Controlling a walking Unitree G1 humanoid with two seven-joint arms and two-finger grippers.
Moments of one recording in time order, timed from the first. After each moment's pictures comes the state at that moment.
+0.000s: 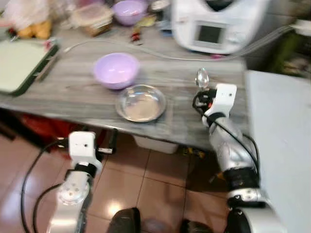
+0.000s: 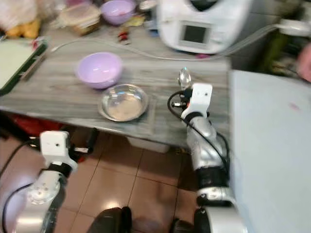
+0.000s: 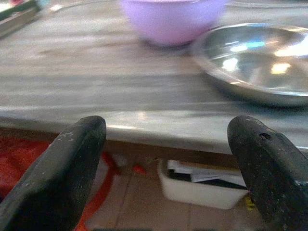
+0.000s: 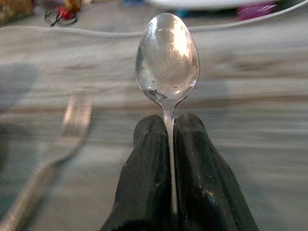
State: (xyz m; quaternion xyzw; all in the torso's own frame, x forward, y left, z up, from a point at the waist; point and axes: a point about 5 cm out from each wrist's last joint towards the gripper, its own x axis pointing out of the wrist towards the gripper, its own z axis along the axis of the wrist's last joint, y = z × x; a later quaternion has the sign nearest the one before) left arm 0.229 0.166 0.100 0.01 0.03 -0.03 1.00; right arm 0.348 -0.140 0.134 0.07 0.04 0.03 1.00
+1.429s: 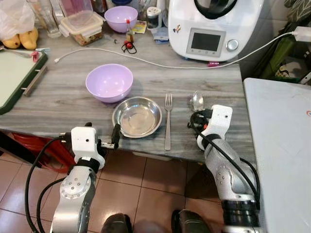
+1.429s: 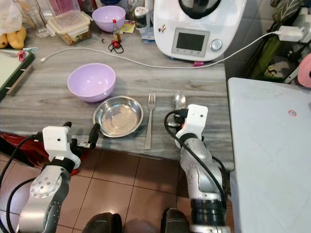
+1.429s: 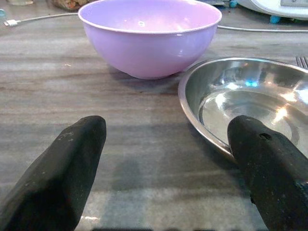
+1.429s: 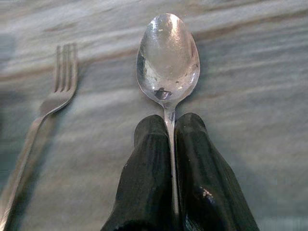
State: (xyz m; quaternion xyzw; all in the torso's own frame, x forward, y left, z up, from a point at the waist) left arm 0.239 0.155 0.102 -0.02 0.02 -0.05 1.00; right arm 0.292 -0.125 0.116 0.12 0.14 0.03 0.98
